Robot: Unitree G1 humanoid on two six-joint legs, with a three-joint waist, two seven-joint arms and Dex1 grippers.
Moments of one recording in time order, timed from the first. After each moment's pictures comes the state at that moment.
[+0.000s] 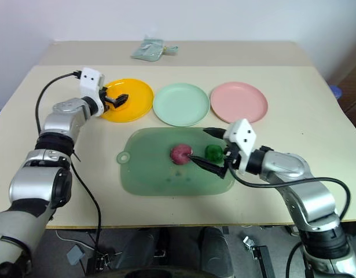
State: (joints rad) left arm -0.99 0.50 0.06 0.89 -0.13 0.17 -0.54; right arm -0.22 -0.69 0.02 -0.50 0.49 0.53 0.76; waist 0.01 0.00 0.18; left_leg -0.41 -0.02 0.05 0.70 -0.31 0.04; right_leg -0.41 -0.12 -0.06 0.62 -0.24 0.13
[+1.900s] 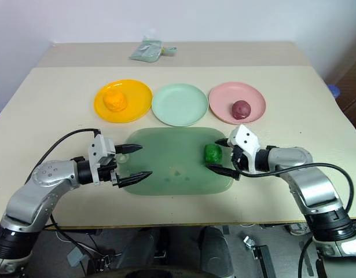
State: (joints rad) left arm -0.12 0.67 -0.02 -0.41 -0.45 0.45 -0.91; right arm -0.27 -0.80 0.07 -0.19 0.35 0.49 0.94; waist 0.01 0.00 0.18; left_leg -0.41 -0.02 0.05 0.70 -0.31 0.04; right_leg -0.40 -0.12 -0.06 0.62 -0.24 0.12
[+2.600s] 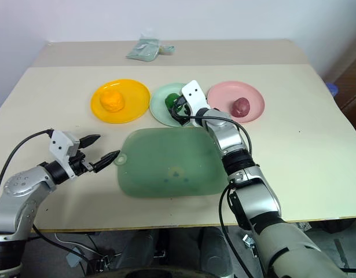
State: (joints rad) left arm 0.01 0.62 0.23 -0.32 -0.42 0.38 -0.68; right arm -0.88 -0.22 0.15 0.60 0.05 0.21 0.48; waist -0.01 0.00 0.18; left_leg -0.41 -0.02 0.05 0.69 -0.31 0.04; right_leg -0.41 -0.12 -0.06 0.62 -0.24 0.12
